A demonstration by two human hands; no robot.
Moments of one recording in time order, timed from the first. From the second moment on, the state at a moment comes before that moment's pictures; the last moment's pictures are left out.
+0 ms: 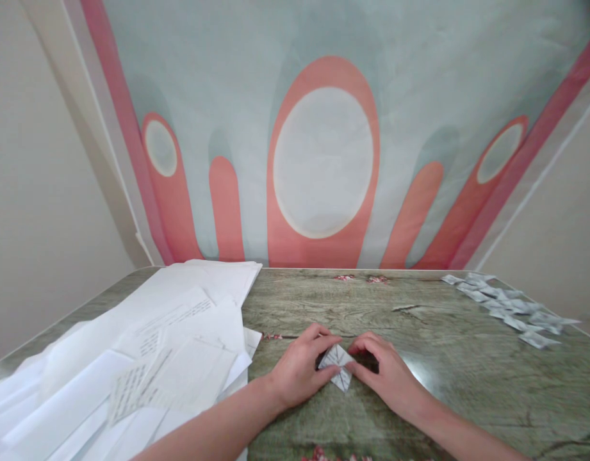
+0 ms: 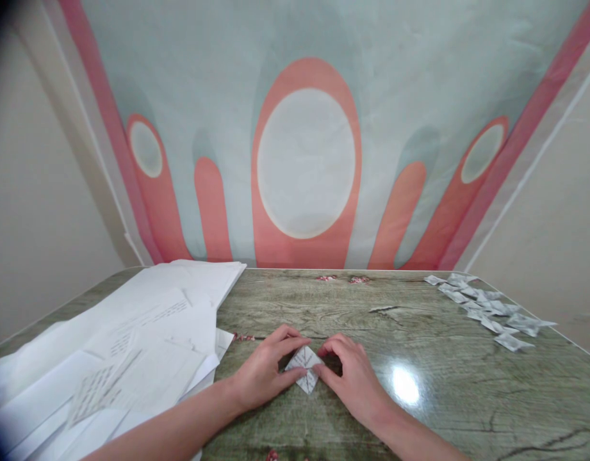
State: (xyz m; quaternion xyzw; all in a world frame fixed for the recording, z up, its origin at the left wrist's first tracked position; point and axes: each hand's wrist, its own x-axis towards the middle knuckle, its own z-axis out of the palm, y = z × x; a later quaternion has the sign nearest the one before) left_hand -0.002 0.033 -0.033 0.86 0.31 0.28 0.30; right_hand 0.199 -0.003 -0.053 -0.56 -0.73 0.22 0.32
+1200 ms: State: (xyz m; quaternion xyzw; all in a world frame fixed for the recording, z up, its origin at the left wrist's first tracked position) left_hand 0.018 0.022 -0.028 0.57 0.30 0.43 0.63; right_hand 0.193 -0.017 -0.040 -0.52 -0.67 0.32 0.41
